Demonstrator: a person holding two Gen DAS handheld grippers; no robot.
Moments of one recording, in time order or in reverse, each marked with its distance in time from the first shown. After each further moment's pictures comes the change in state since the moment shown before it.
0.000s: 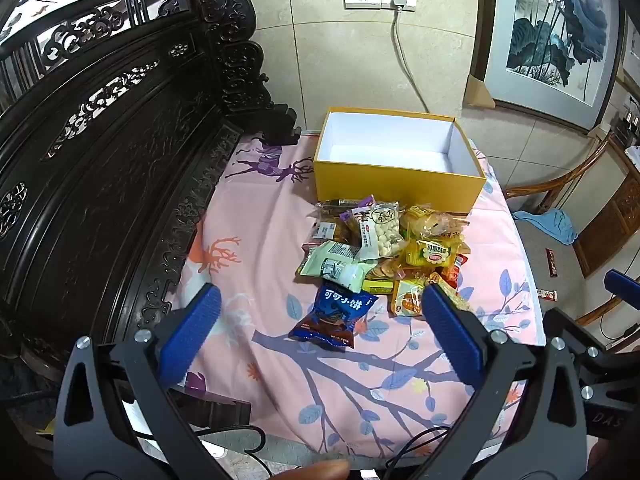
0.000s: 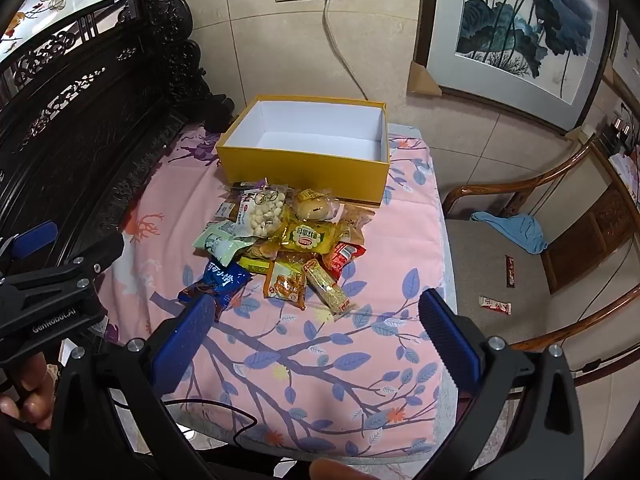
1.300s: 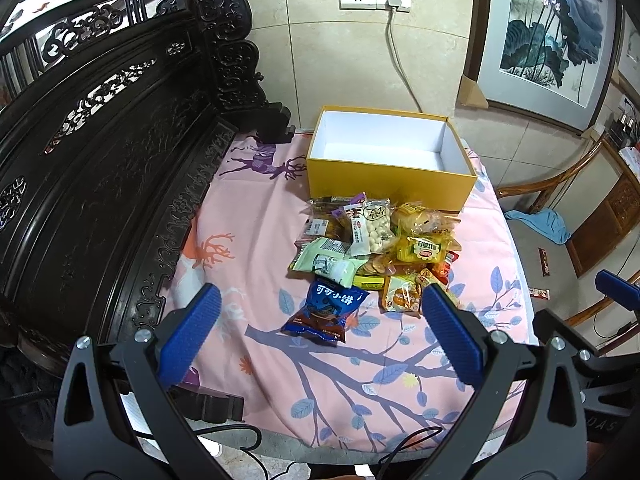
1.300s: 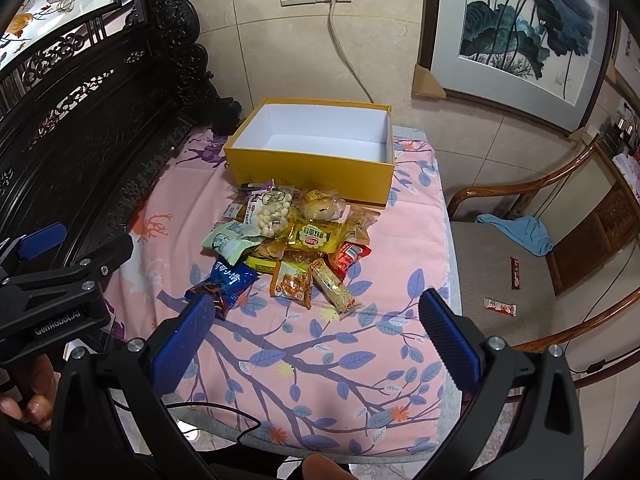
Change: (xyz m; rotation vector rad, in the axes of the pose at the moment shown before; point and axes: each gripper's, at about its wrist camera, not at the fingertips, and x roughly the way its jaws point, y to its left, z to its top) left arm -0.007 -0.004 -0.004 -0.003 0.003 -0.027; right arm -0.008 0.000 -0.005 -0.005 -0.014 0.017
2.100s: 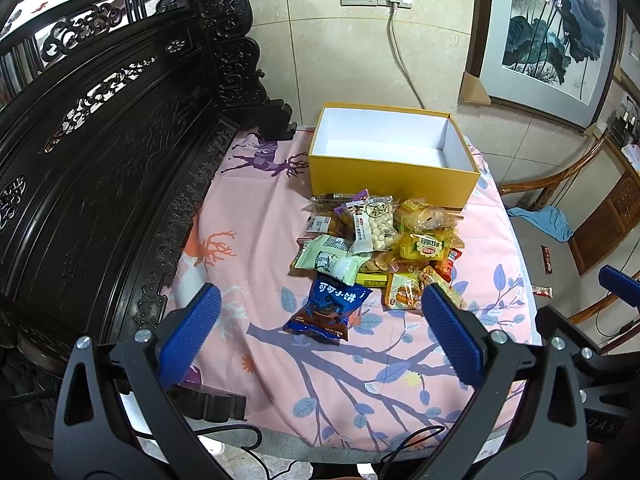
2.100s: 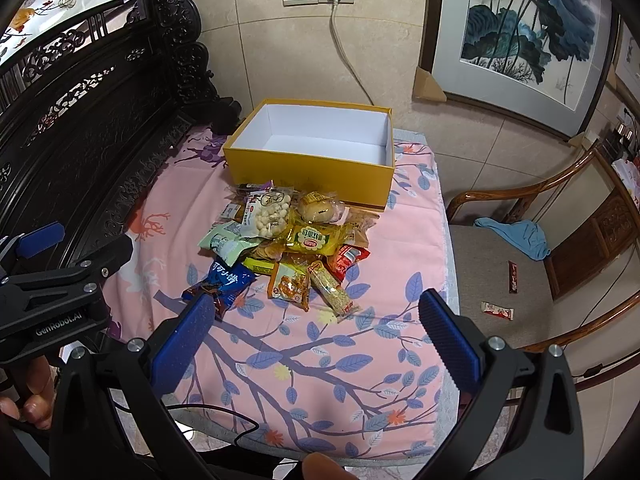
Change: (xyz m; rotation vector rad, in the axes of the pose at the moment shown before) left arm 0.005 0.003 -0.002 -0.002 0.006 0.007; right arm 0.002 0.001 0.002 -0.014 -0.004 -0.005
